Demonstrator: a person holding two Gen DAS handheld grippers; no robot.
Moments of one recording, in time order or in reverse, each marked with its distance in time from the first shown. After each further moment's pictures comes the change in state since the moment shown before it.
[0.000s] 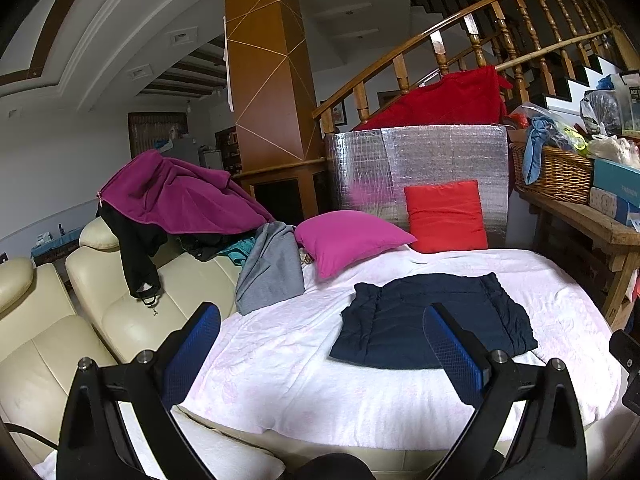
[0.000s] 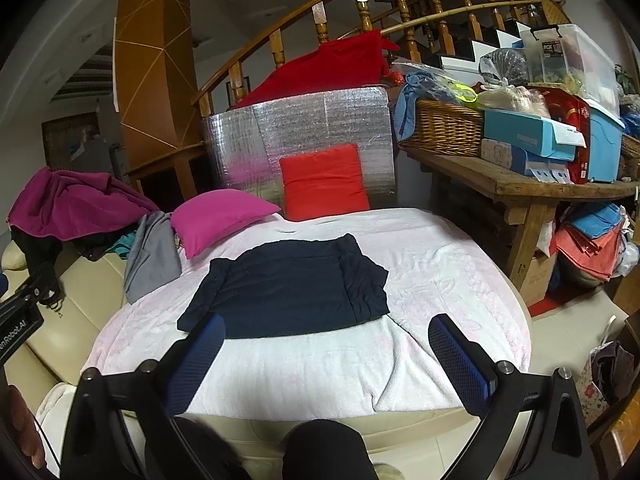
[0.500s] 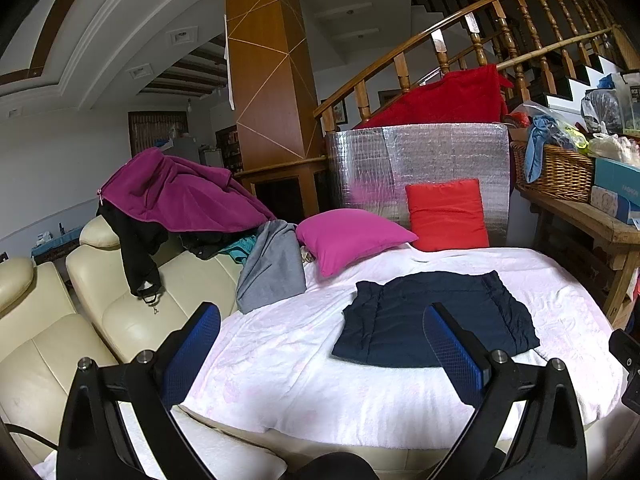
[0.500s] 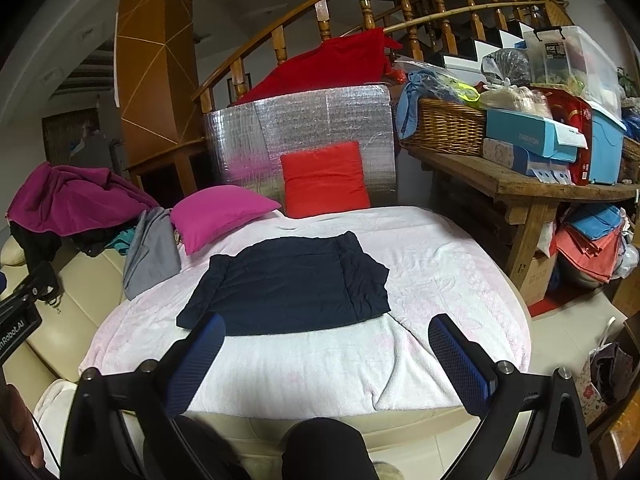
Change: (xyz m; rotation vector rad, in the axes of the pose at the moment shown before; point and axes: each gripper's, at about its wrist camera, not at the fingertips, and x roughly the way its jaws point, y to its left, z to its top) left arm 0.002 0.003 -0.002 -0.002 0.006 0.002; right arm 0.002 0.002 -0.001 -0.011 0.009 -0.001
